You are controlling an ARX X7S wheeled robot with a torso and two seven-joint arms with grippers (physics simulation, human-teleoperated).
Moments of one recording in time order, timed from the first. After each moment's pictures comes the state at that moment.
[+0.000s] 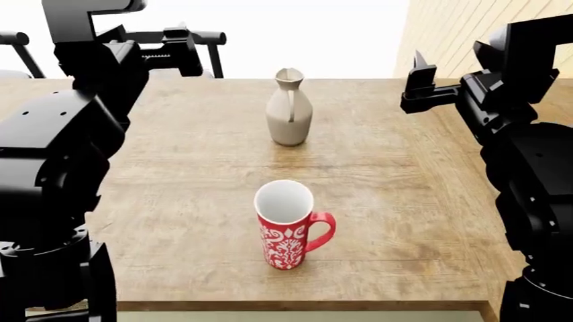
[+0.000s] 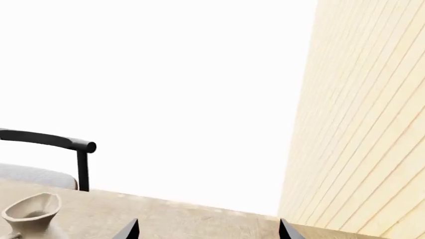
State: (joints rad) left arm -1.08 -0.22 0.01 -0.02 -0.37 -0.88 -0.03; right arm 0.93 0.39 -0.04 -0.11 0.29 0.82 -0.09
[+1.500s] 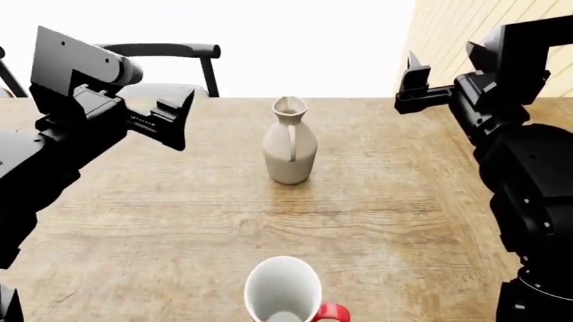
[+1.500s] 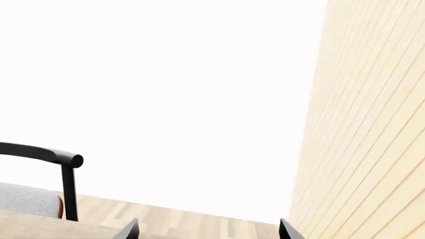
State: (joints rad) left arm -0.94 -0.54 0.09 0.27 -0.56 -1.07 0.25; right arm 0.92 0.38 -0.05 -0.11 0.32 0.80 -0.08
